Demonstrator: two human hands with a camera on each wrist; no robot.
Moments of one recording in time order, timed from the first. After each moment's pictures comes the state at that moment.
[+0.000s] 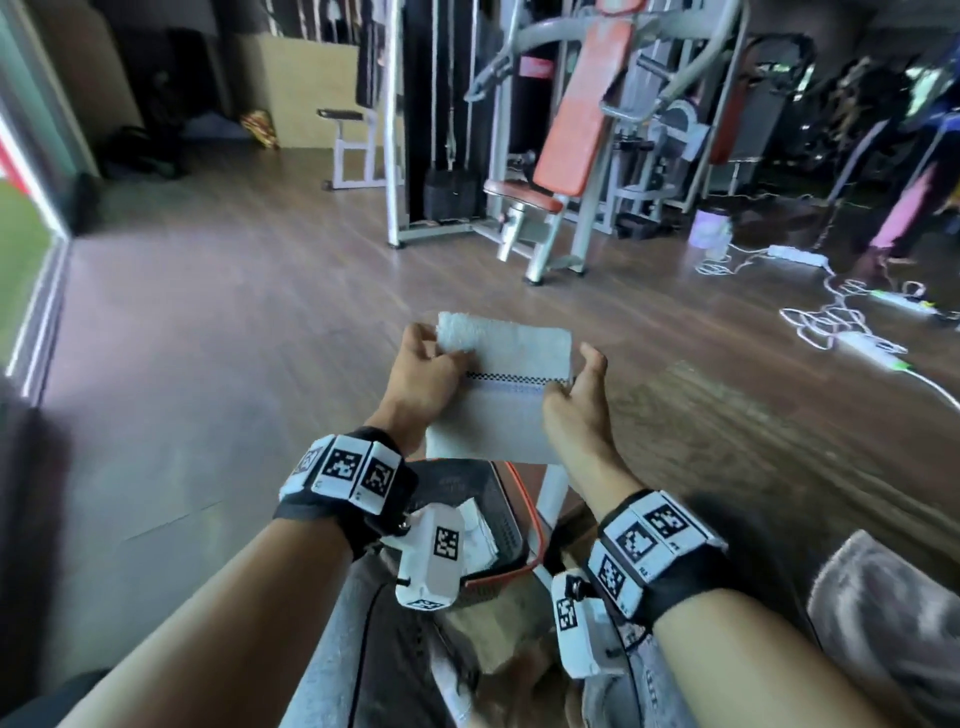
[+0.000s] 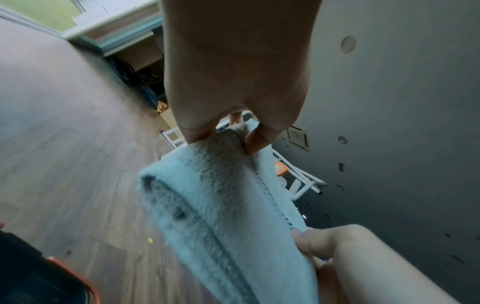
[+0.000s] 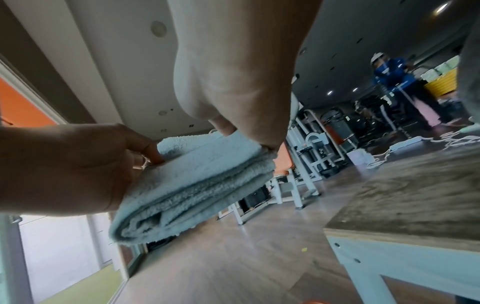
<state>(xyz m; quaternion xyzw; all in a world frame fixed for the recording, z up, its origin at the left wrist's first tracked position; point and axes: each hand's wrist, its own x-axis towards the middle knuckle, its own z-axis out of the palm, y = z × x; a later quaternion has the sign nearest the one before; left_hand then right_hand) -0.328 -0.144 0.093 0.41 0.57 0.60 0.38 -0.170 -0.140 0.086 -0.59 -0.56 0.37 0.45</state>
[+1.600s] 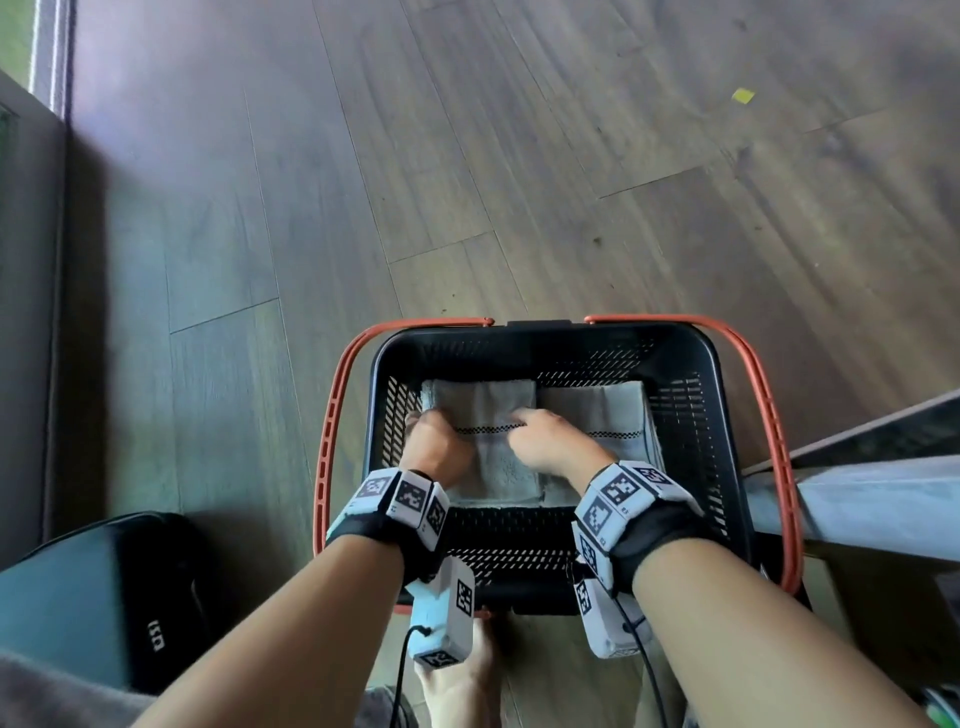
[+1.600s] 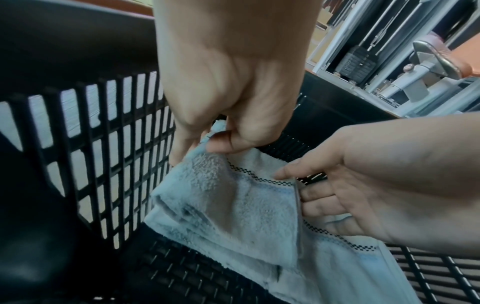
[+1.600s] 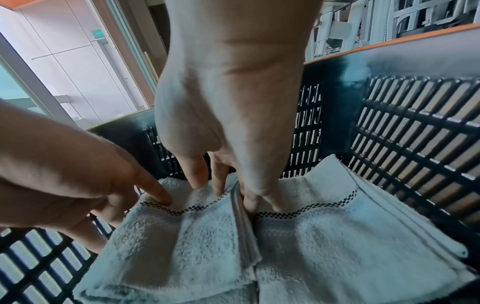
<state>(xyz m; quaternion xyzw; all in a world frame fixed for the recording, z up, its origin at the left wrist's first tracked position) -0.467 -0.056 -0.337 0.26 0.87 0.12 0.40 -0.344 0.030 -0.309 -0.49 -0.66 0.53 -0.20</state>
